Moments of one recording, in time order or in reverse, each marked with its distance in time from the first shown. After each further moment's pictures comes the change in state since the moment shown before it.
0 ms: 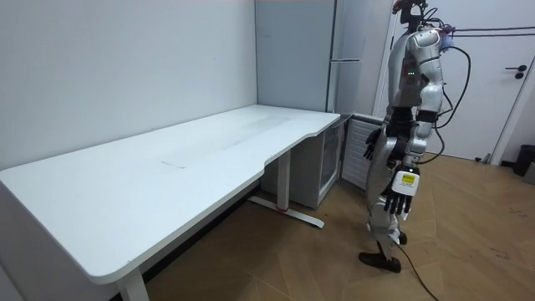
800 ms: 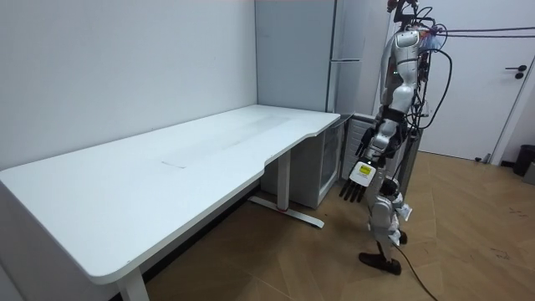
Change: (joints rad) left arm -0.078 -0.025 0.067 -0.036 0.042 -0.022 0.041; right arm -0.075 0.037 -0.057 -0.113 -0.664 -0.058 -0.208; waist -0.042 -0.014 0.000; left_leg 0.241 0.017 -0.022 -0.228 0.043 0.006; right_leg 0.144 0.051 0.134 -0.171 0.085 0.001
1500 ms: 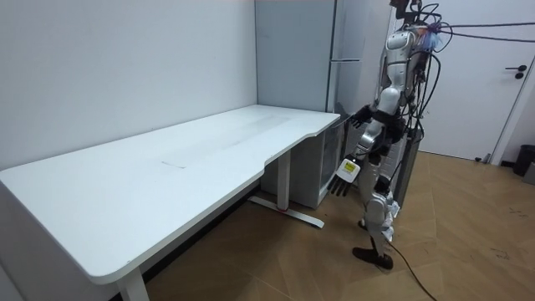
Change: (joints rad) left arm 0.004 0.026 0.118 0.021 0.098 0.011 -0.052; right arm -0.009 -0.078 -0.330 -0.425 0.054 0.005 -0.213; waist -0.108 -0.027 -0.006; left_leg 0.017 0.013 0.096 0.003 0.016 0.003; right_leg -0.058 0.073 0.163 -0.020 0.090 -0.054
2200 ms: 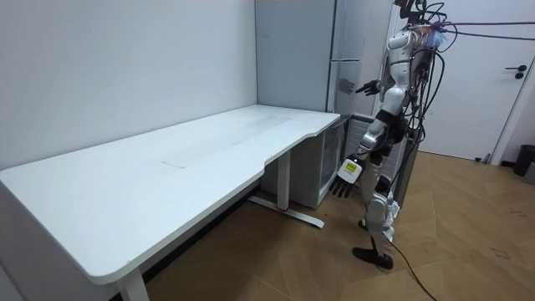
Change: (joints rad) left arm 0.103 0.003 0.037 -0.117 0.044 0.072 0.000; right arm 0.052 -0.057 -0.232 -0.451 -0.049 0.030 -0.355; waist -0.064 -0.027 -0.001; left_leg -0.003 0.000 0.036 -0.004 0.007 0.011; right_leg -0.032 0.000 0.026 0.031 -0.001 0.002
